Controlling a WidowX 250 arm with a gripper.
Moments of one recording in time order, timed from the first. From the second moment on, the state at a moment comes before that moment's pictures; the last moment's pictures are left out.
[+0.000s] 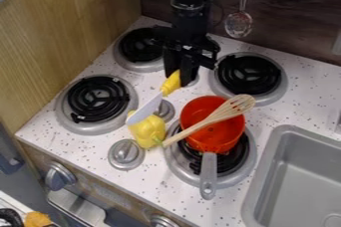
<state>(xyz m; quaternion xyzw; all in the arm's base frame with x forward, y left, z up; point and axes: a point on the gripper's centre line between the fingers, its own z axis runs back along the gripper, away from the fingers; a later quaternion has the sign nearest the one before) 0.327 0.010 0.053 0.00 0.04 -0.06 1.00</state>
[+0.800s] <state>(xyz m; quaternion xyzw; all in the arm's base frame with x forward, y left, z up) 0.334 -0.019 0.043 0.01 -0.02 -0.15 0.99</state>
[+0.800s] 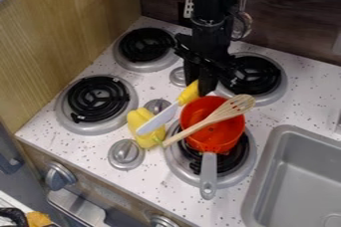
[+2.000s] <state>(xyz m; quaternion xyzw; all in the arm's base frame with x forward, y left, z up) 0.338 -0.035 0.024 -0.02 -0.04 -0.13 0.99</state>
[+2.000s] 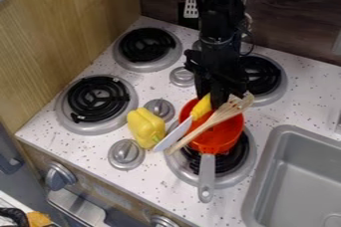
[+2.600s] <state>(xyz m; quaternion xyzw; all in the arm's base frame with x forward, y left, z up) 0.352 -0.040 0.018 -0.03 -0.05 -0.14 0.99</state>
